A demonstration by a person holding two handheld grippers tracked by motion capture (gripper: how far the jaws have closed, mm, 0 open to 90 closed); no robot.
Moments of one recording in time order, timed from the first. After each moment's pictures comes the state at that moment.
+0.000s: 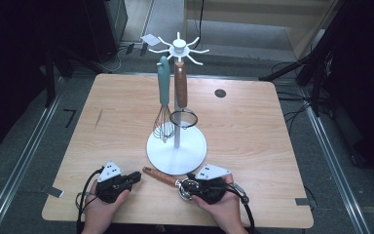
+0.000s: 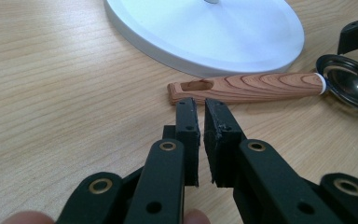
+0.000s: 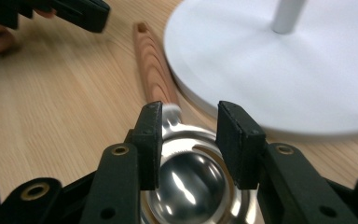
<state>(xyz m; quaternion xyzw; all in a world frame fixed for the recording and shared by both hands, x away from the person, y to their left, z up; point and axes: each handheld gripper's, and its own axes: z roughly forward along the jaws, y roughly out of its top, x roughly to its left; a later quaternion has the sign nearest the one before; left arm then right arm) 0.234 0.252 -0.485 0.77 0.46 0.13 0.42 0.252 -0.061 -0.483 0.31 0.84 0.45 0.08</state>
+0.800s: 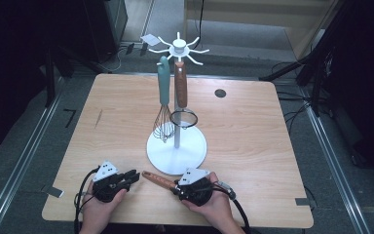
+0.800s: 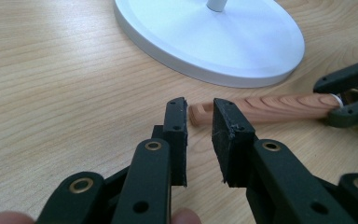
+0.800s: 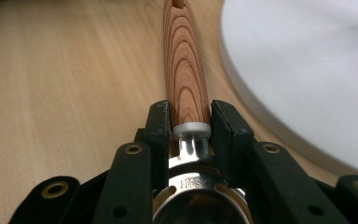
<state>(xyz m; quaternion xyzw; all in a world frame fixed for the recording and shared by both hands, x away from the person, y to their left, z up) 0.235 0.260 -0.484 0.76 0.46 0.13 0.43 0.249 -0.031 -0.495 0.22 0.89 0.40 0.07</state>
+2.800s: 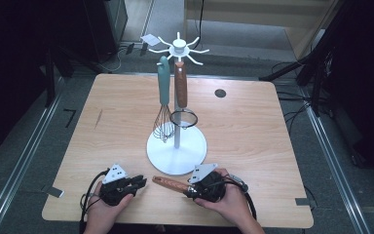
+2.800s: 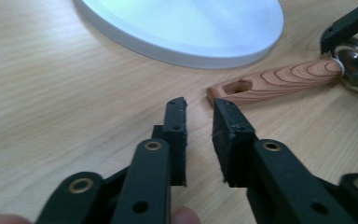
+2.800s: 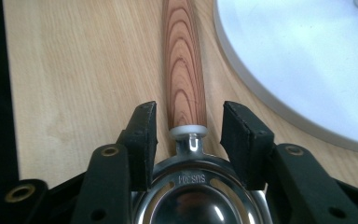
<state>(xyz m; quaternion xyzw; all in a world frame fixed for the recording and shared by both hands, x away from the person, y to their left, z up) 0.231 0.247 -0.487 0.78 0.44 0.11 0.42 0.264 -0.062 -0.472 0.17 0.93 0.33 0.04</state>
